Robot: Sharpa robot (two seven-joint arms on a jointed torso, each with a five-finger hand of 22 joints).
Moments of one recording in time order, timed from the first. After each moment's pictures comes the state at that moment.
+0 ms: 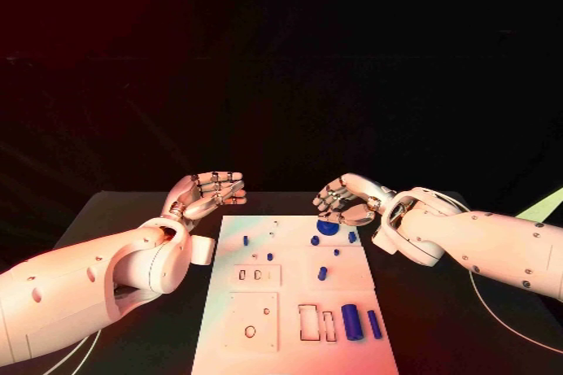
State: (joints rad) left arm 1.15 -0.87 0.00 1.56 -0.11 -0.48 0.50; left_hand 1.44 -0.14 0.38 0.15 0.05 0.82 0.21 0.24 0.16 0.98 0.19 0.10 0.07 0.95 0.14 0.26 0.23 0.17 0.85 0.25 0.38 0.16; right arm 1.32 -0.78 -0.17 1.41 -1.02 -0.35 0.18; right_hand 1.34 -0.17 0.48 0.01 0.19 0.91 0.22 0.24 0.17 1.08 0.16 0.08 0.07 1.10 0.11 0.24 0.19 0.17 0.93 0.22 0.31 0.12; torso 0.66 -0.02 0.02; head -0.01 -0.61
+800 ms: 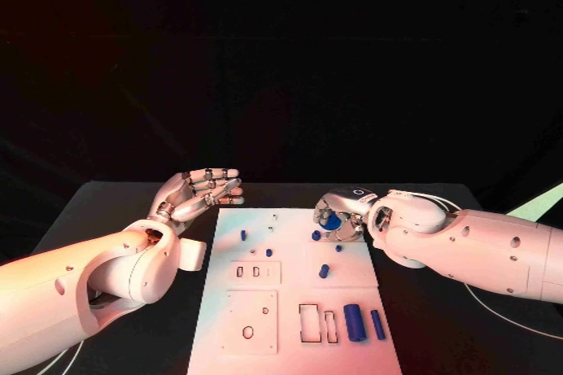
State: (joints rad) left arm 1.16 -0.94 0.02 1.68 -0.12 -0.46 0.50; left_hand 1.44 -0.14 0.39 0.14 0.05 0.82 0.21 0.24 0.16 0.98 0.19 0.08 0.07 0.95 0.14 0.26 0.24 0.17 0.88 0.24 0.41 0.17; right arm 1.33 -0.75 -0.17 1.43 -1.56 -0.24 -0.08; right_hand 1.37 -0.25 0.41 0.12 0.18 0.95 0.17 0.26 0.25 1.12 0.11 0.08 0.13 1.46 0.02 1.23 1.08 0.11 1.31 0.12 1.23 1.05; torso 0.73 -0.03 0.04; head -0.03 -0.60
